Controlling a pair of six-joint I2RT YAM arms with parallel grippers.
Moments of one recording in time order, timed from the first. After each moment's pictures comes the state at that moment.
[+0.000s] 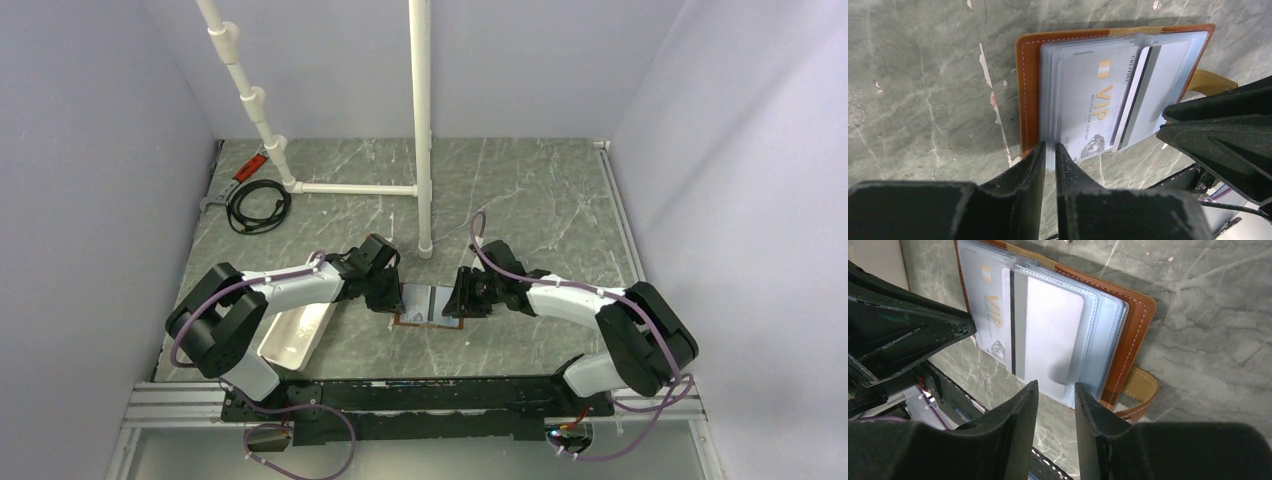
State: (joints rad) left arm -0.75 1.56 0.80 -0.27 0.15 -0.80; right arm 0.60 1.39 0.55 -0.07 -0.36 0.74
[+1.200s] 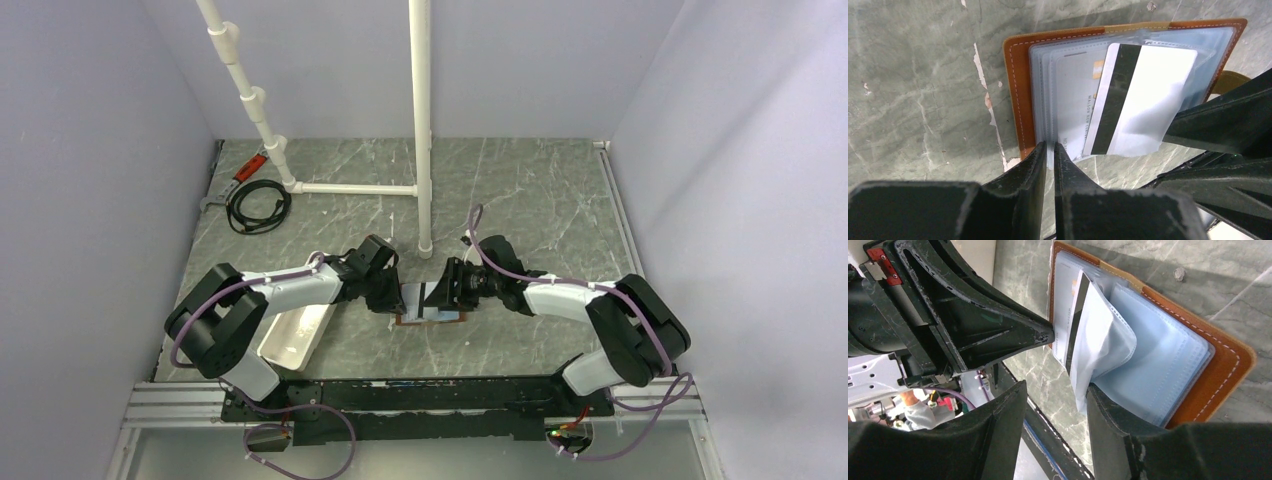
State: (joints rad) left arm -0.75 1.55 0.77 -0.23 0.18 -0.83; right arm 0.60 1.46 0.53 0.22 -0.58 0.85
